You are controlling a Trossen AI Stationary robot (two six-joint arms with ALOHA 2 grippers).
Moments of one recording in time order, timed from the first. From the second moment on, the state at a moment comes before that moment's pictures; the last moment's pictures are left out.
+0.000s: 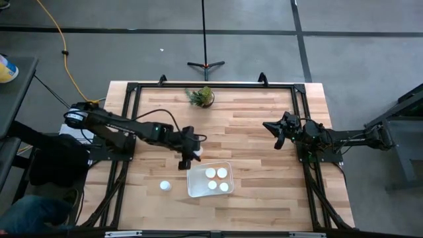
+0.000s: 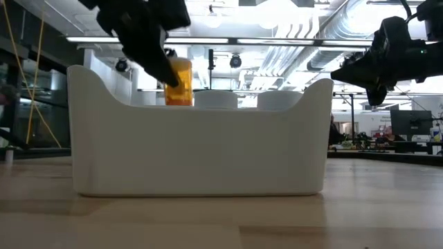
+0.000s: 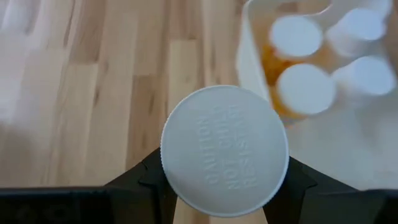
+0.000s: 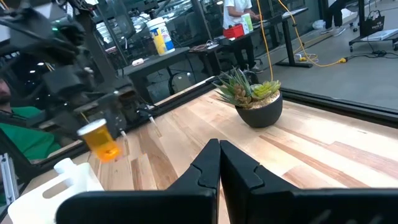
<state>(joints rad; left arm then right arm) -0.13 1.44 0.94 -0.38 -0.06 -0.08 -0.03 0.26 0.01 0.22 0.34 0.39</state>
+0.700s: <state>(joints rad) -0.36 1.45 0.97 -0.33 -0.15 -0.24 -0.03 0.26 0.01 0.20 0.34 0.38</state>
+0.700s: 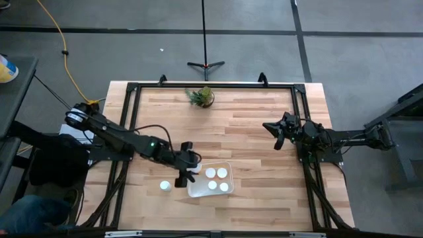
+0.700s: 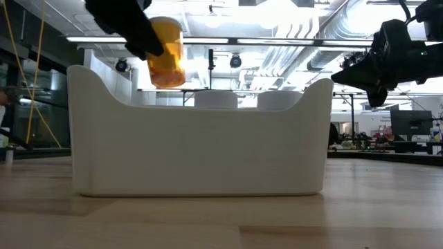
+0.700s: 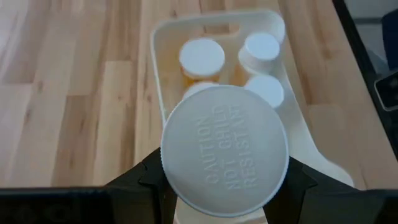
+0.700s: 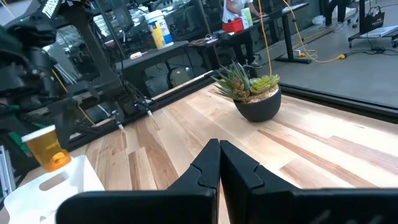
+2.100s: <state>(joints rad) -0.39 1.62 0.97 -0.29 -0.15 -0.23 -0.03 0.26 0.01 0.16 0.33 0.38</state>
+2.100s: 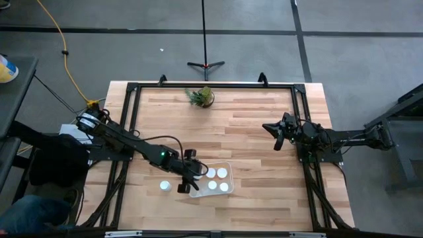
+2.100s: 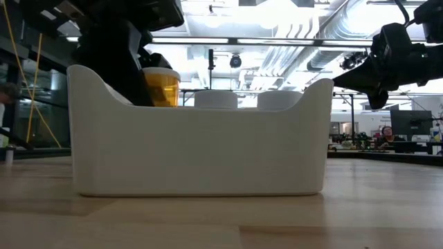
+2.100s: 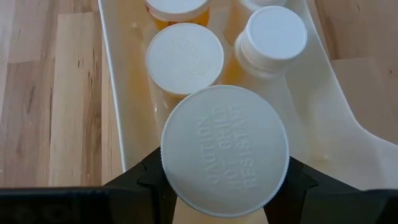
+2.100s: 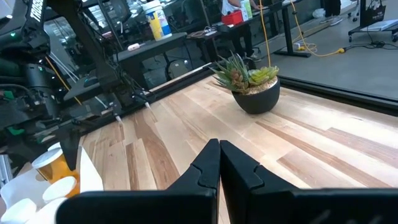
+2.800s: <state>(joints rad) -0.39 1.62 0.97 -0.29 -0.14 -0.23 -0.03 0.26 0.01 0.16 0.33 0.38</state>
